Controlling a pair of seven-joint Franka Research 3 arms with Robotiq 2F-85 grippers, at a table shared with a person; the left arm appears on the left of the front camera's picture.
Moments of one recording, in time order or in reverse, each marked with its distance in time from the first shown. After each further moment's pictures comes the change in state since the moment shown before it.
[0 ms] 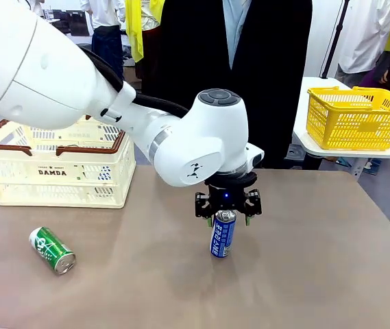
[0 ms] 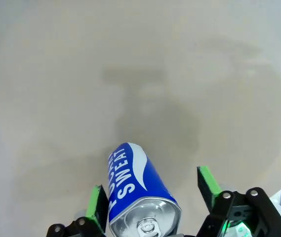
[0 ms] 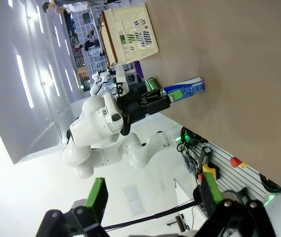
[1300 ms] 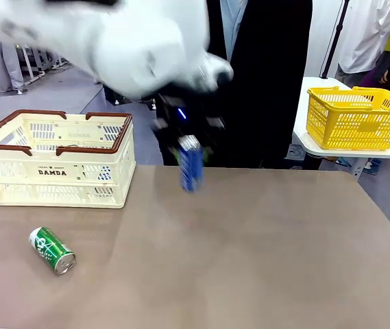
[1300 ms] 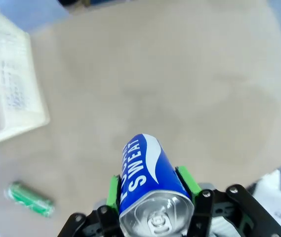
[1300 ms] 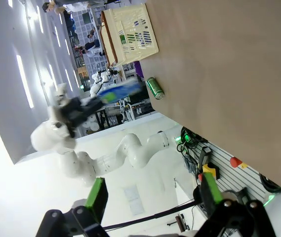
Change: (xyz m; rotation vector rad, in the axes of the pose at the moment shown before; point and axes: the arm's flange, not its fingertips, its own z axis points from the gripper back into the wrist) left arm 0.048 0.091 0.218 0.054 -0.134 -0.044; right arm 0.000 0.000 0.000 0.000 0.000 0.000
